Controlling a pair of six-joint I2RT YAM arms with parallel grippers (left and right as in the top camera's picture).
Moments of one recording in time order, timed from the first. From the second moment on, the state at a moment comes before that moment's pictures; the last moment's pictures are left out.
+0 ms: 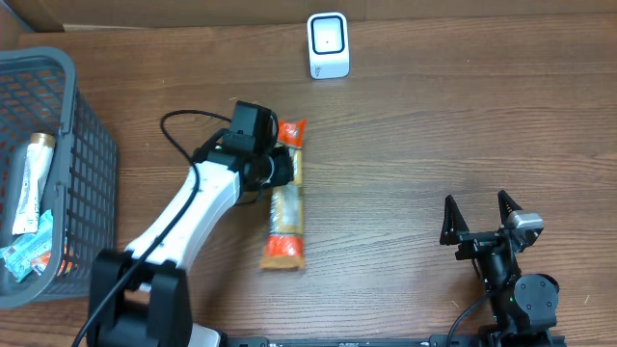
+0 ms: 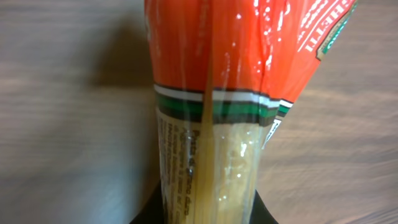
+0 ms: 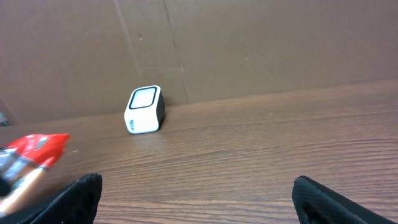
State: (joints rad) left arm -0.28 1.64 1.07 -0.58 0.21 -0.46; right arm 0.13 0.01 0.02 -0.04 -0.02 0.20
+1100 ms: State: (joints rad) left arm -0.47 1.85 1.08 -0.20 0.40 -0.72; right arm 0.13 0.01 0.02 -0.03 -0.02 0.20
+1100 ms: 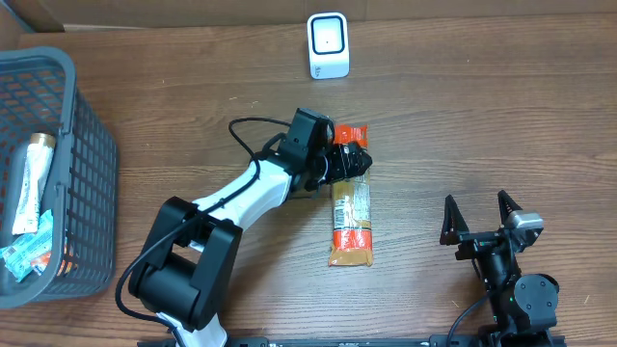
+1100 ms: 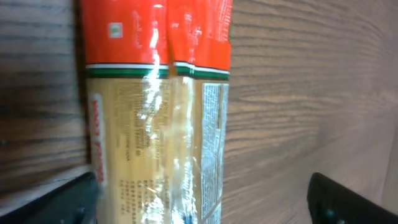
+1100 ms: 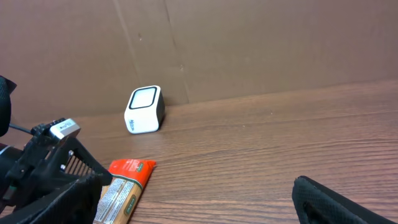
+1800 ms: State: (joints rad) left arm -0.09 1.66 1.89 -1.10 0.44 -0.23; right arm 0.13 0.01 0.02 -0.03 -0.02 0.20
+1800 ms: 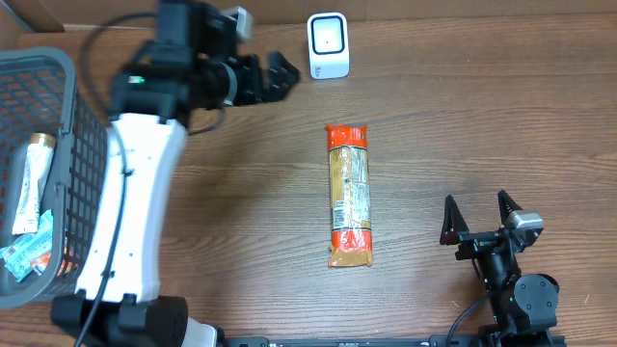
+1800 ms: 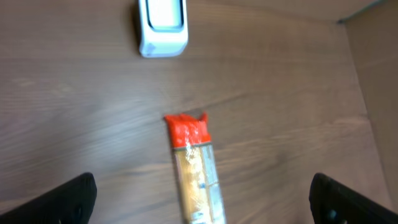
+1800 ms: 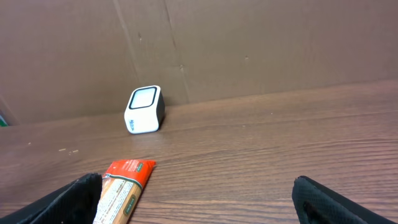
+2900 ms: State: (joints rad) left arm 0.68 1.80 2.08 -1.26 -0.22 -0.10; right arm 0.13 0.01 0.02 -0.03 -0.02 0.20
